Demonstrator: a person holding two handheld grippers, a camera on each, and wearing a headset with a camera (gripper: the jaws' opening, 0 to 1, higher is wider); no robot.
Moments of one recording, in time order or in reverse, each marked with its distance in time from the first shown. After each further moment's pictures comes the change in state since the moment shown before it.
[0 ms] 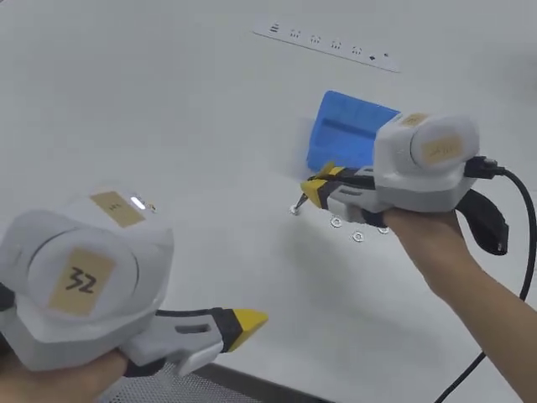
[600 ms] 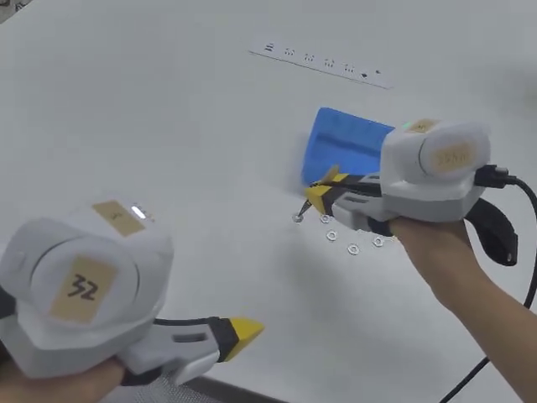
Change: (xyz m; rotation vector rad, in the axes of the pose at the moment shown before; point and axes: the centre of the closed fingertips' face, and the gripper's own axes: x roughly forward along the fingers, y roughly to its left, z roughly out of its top) left arm -0.001 0.003 0.005 0.022 -0.001 0.002; right arm -0.024 -0.005 0.019 0.003 -0.021 -0.025
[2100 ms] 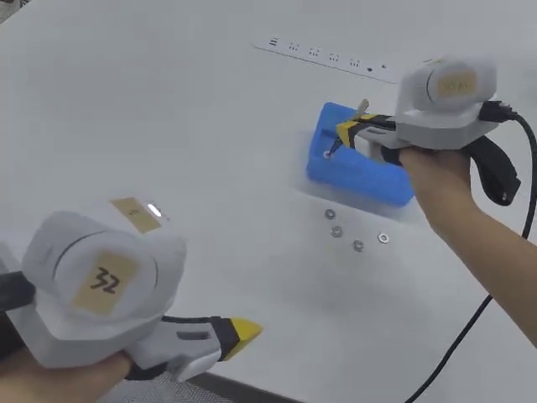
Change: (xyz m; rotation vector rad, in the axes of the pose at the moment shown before) left arm 0.005 -0.001 -0.006 0.041 0.054 -0.006; right arm 0.033 -0.107 0.026 0.039 -0.050 -0.213
